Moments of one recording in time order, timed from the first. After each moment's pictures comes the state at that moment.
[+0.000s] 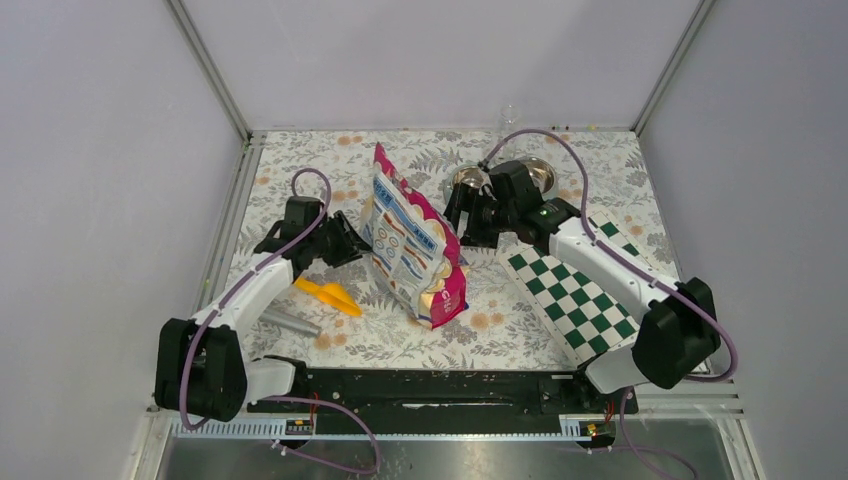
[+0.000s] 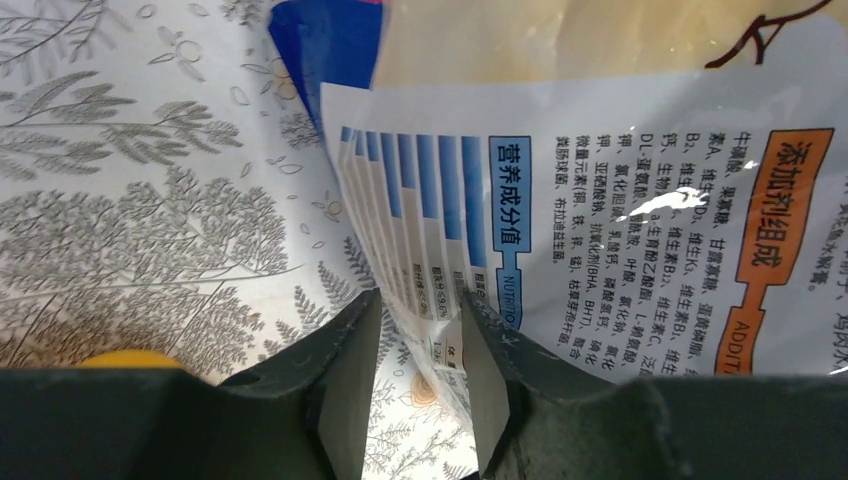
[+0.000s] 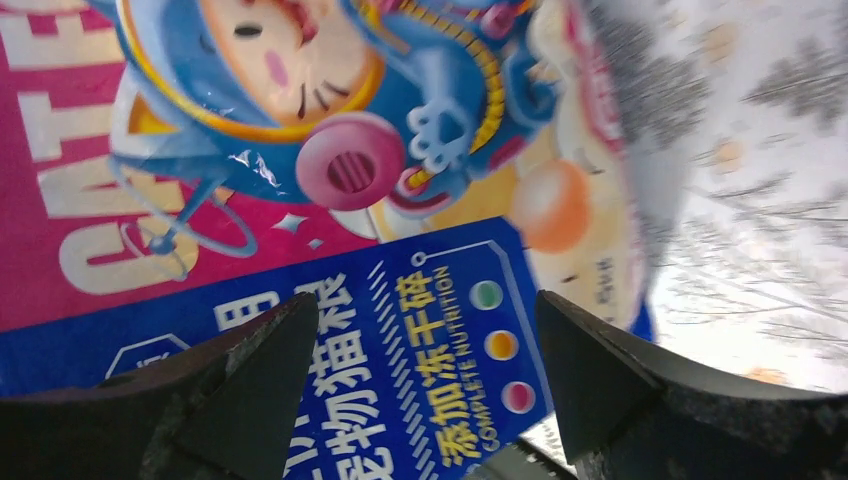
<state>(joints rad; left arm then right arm) -0.19 1.23 0.76 -0.35 0.32 -0.70 0.59 1.44 1.20 -0.48 -0.27 0.74</state>
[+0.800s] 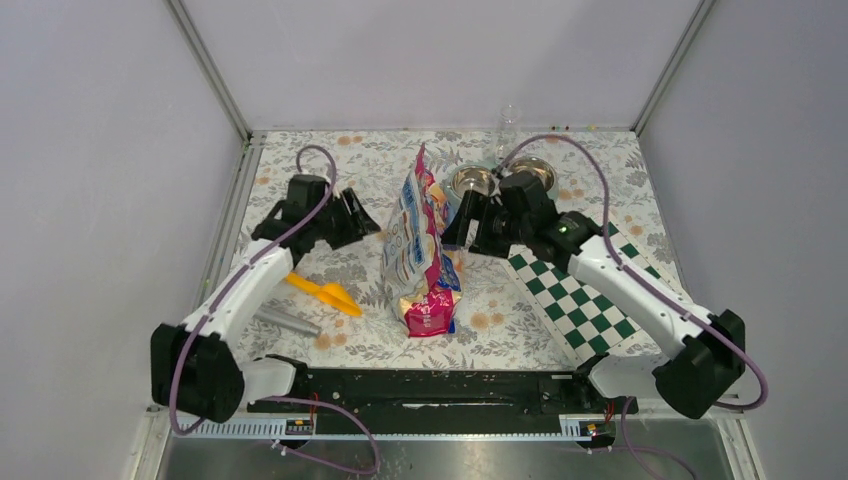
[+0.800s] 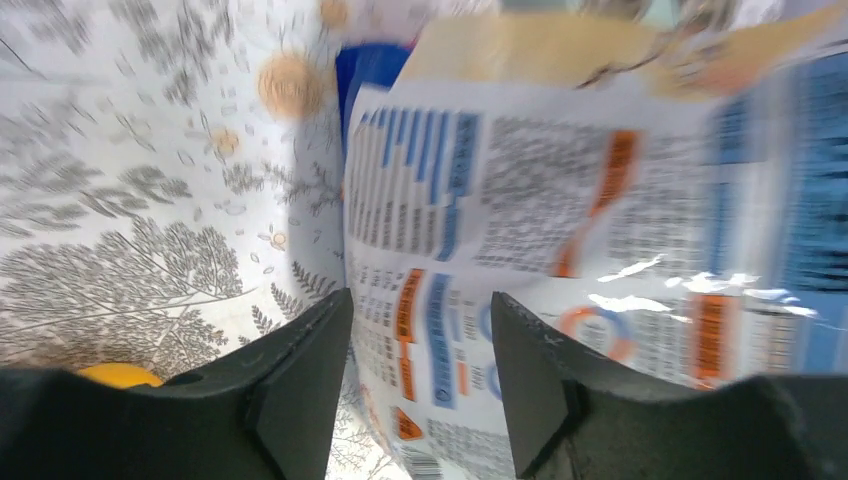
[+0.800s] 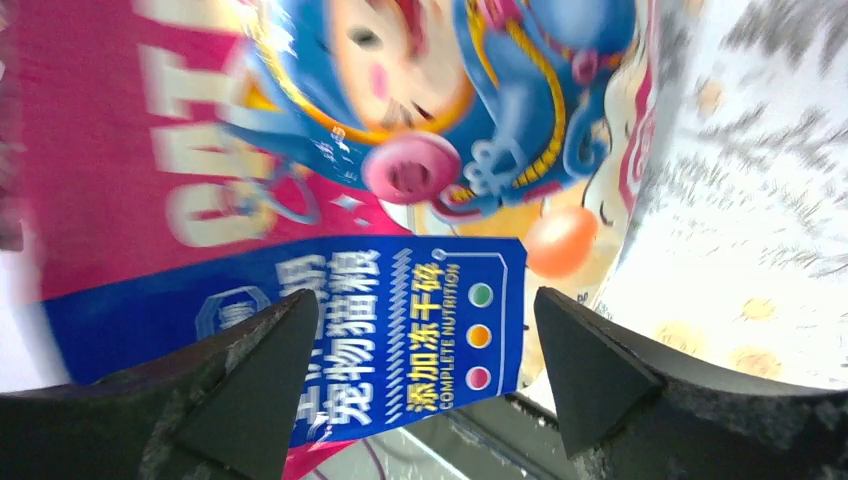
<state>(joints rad) -0.26 1.27 0.90 -0.40 0.30 -0.67 0.64 1.30 1.09 -0.50 -0.27 0.83</state>
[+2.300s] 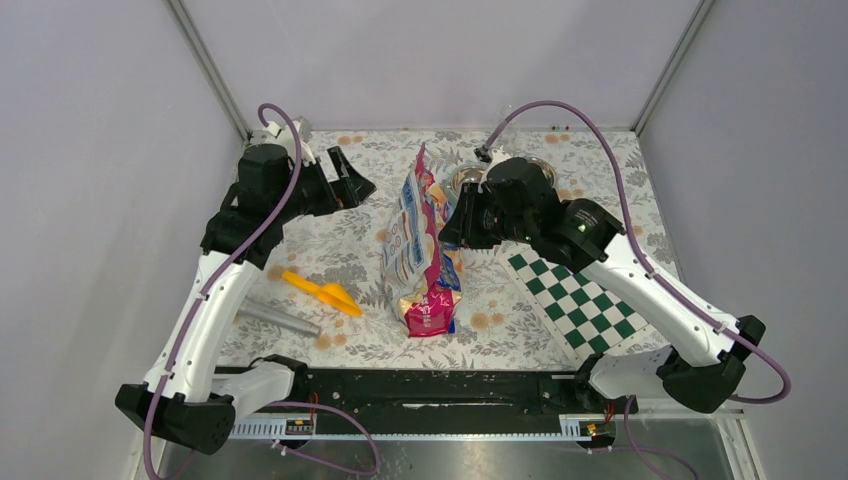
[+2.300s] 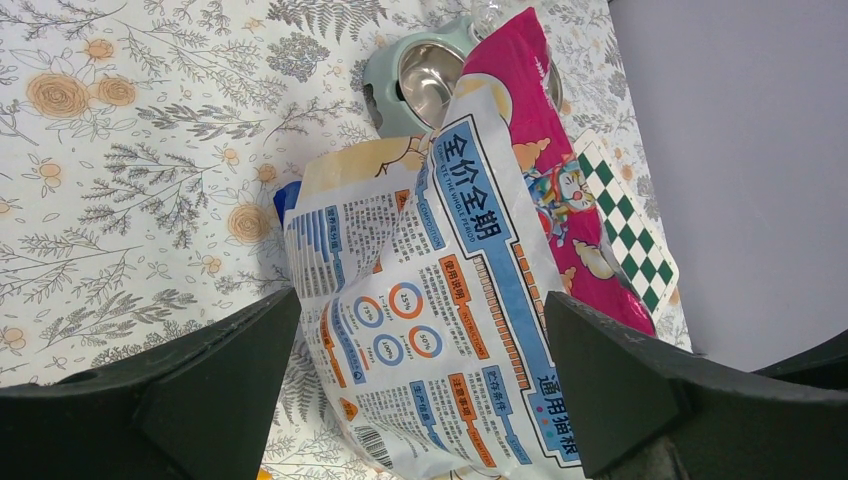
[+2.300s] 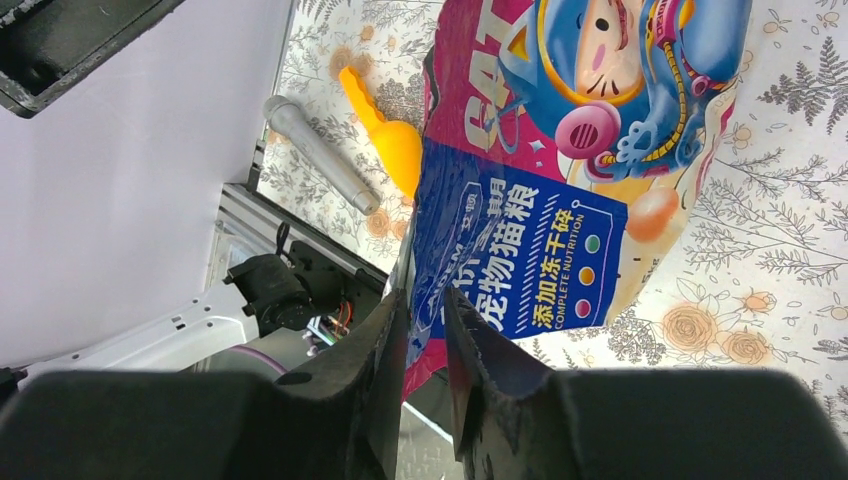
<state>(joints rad) -0.28 1.09 1.30 -0.63 0.25 -0.51 0.86 1.30 1.52 -0.82 -0.02 0.75</state>
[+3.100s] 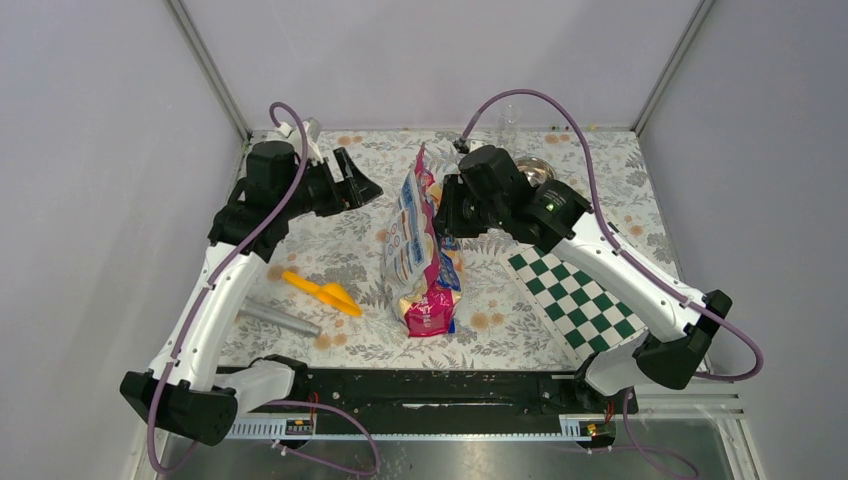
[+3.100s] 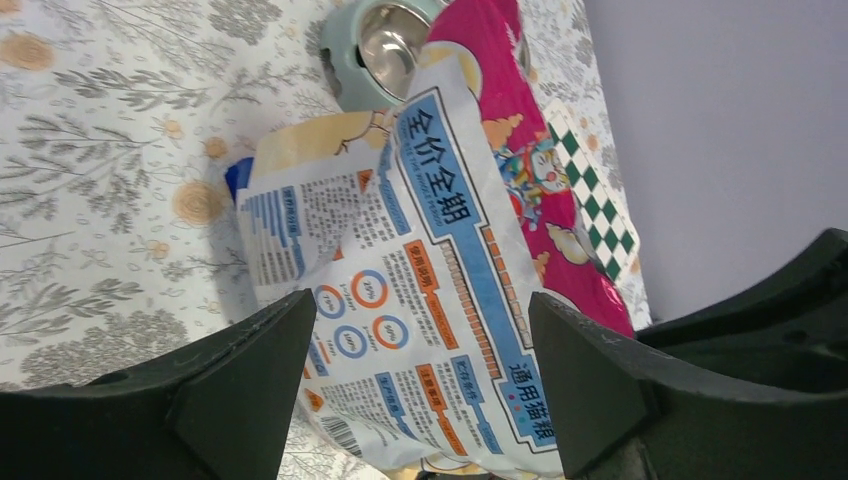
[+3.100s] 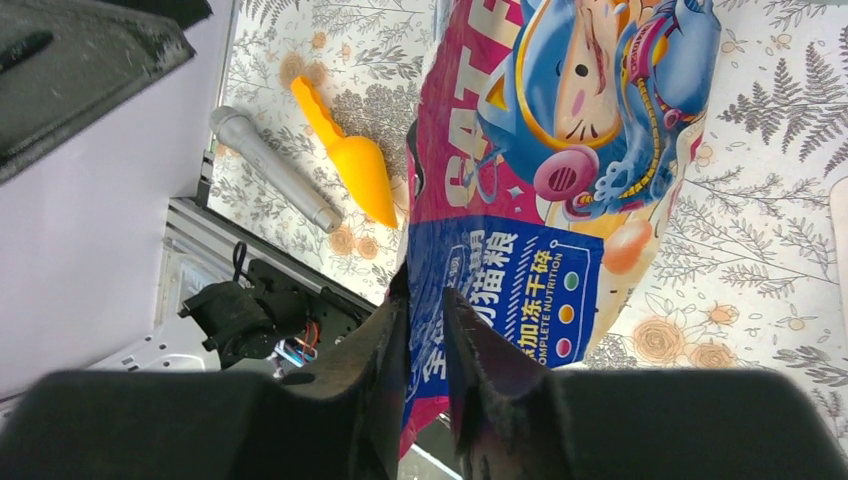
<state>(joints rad) -0.28 1.13 1.30 -0.63 0.33 -0.55 0.87 1.46 1.66 -0.90 0.04 0.71</state>
